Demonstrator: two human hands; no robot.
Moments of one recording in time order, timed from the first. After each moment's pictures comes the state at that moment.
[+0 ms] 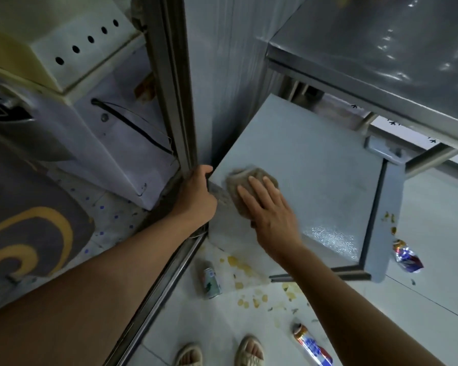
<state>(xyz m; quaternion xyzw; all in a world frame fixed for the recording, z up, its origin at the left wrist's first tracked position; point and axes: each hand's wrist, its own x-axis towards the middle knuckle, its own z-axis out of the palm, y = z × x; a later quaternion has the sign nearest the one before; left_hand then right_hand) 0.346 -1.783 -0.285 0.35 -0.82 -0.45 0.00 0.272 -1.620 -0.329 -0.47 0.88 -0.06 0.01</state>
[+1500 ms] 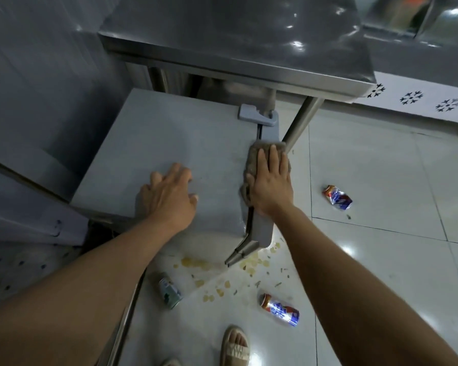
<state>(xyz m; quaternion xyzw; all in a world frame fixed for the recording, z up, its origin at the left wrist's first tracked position) 0.240 -1.641 -0.291 0.15 -0.98 -0.14 -0.07 0.155 -1.462 -0.317 -0.12 0.98 -0.10 0.11</state>
